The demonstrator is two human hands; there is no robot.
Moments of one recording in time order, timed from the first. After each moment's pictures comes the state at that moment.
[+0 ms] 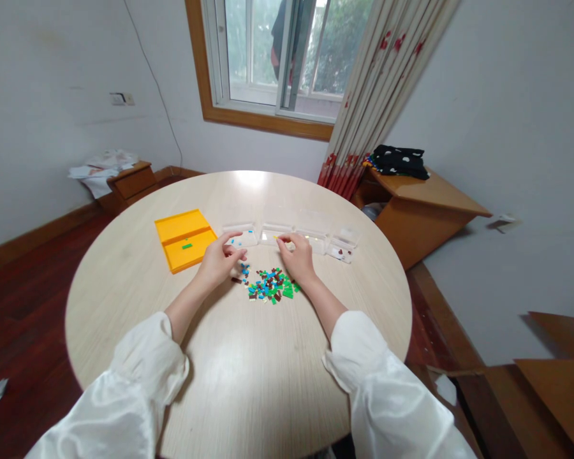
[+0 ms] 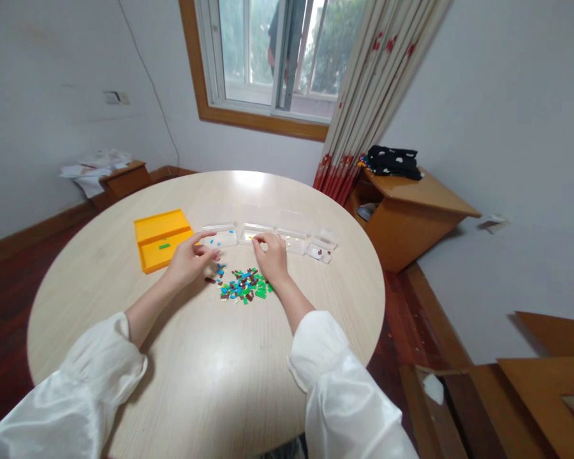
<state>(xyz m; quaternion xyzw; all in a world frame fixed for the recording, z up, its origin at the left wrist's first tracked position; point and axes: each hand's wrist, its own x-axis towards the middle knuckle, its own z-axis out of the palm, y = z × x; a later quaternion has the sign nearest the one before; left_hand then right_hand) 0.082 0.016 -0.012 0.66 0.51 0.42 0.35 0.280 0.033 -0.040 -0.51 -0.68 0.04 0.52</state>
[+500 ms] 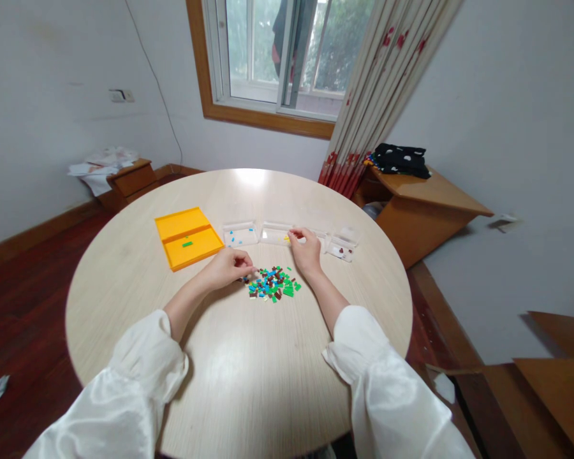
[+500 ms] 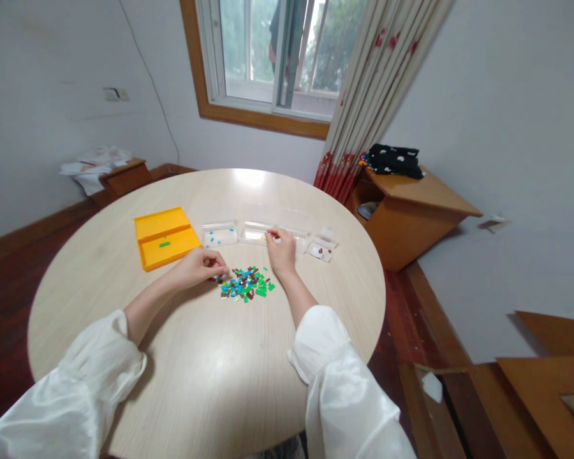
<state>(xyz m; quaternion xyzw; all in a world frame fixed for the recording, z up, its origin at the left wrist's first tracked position) 0.083 0.011 -0.012 0.76 0.44 0.27 0.39 0.298 0.050 -0.046 -0.55 -0.60 0.08 0.57</state>
